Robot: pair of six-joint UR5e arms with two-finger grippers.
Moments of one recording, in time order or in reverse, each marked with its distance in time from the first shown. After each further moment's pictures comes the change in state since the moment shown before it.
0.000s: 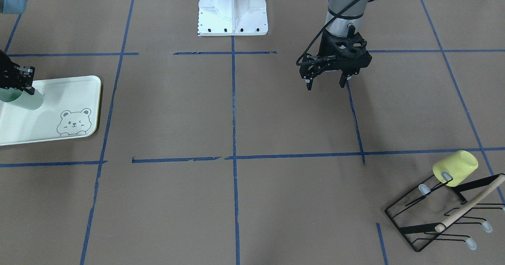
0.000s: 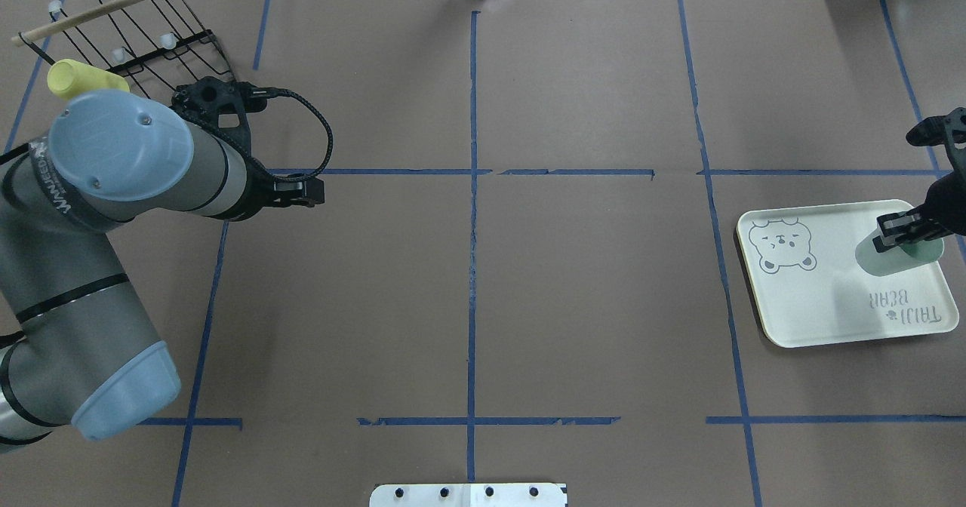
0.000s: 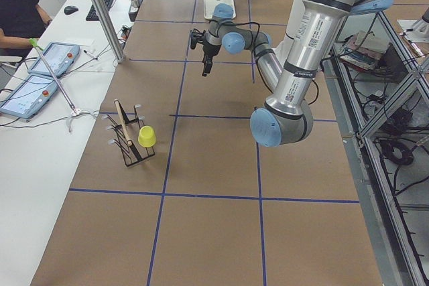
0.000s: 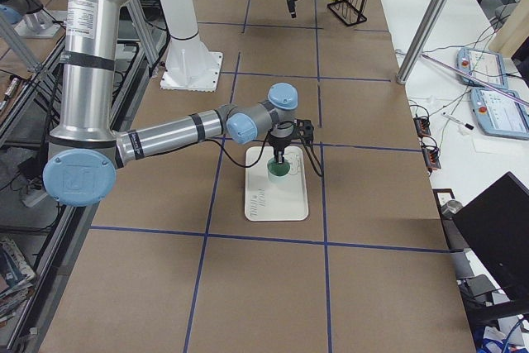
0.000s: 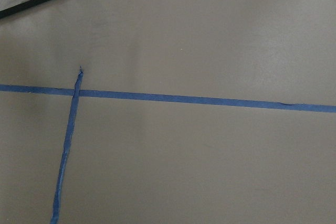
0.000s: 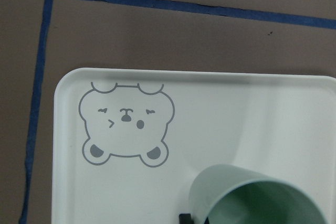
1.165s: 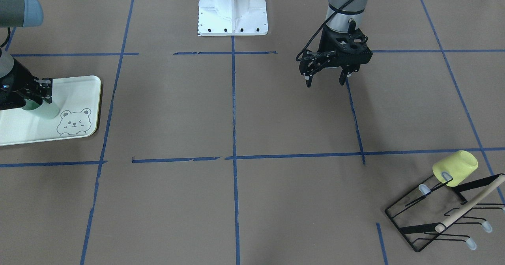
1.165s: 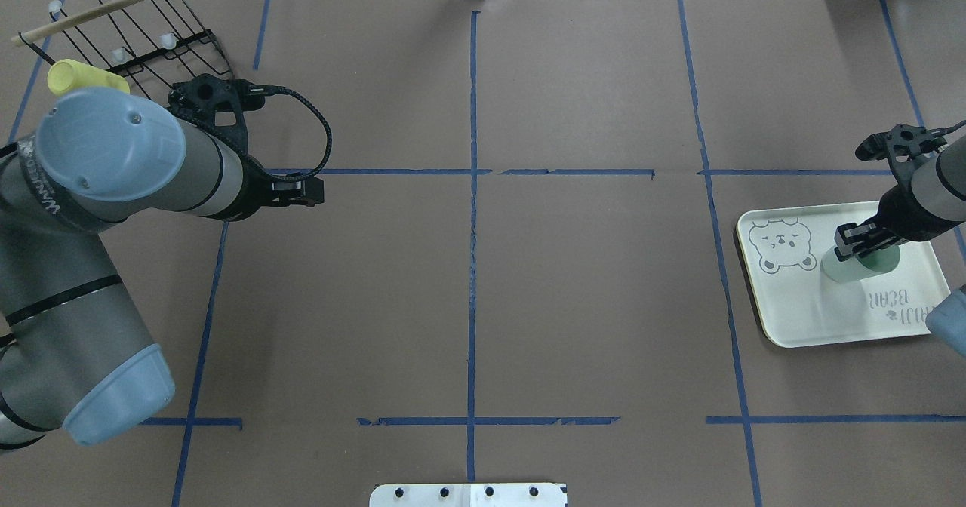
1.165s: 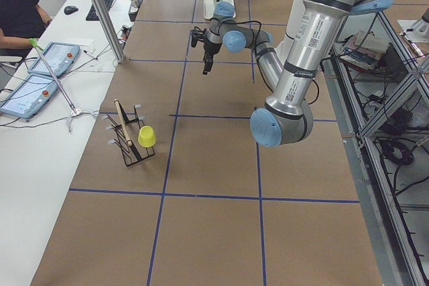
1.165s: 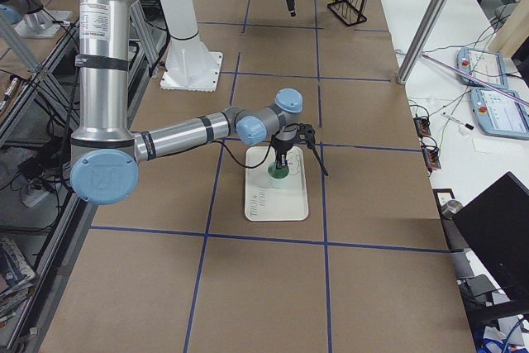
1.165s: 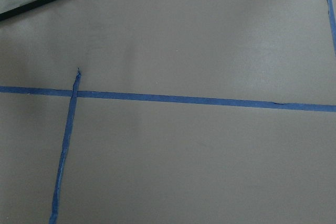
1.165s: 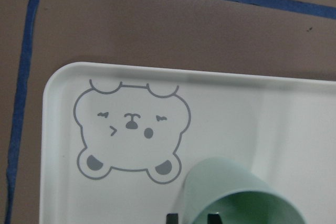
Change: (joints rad) left arm -0.001 0.001 -0.020 0.004 -0.003 -0.001; right arm -0.073 0.061 -0.081 0.004 -0.031 0.003
